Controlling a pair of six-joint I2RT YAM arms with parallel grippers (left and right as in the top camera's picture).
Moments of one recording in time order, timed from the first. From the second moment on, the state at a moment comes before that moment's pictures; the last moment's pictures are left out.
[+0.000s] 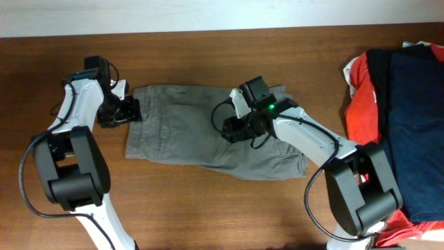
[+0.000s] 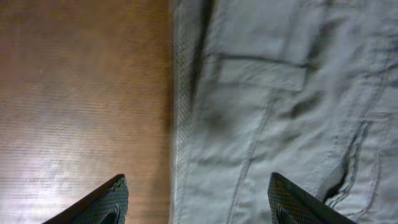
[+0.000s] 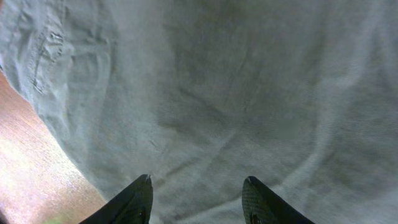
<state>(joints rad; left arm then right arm) 0.14 2.12 1.63 -0.99 0.12 0.03 0.45 1.89 1.26 -0.54 -0.39 0.21</state>
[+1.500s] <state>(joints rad) 0.08 2.11 1.48 -0.81 -0.01 0.06 0.45 1.89 1.26 -0.55 -0.34 0.21</state>
